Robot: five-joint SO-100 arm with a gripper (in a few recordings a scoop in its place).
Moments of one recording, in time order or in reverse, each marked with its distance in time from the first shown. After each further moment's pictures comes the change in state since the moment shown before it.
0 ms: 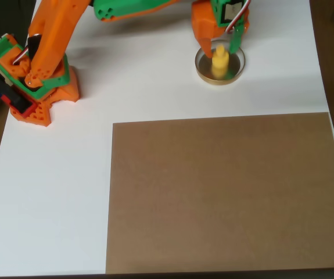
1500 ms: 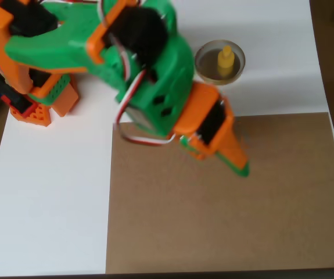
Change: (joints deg) arm 44.8 25.8 2.0 0.1 1.1
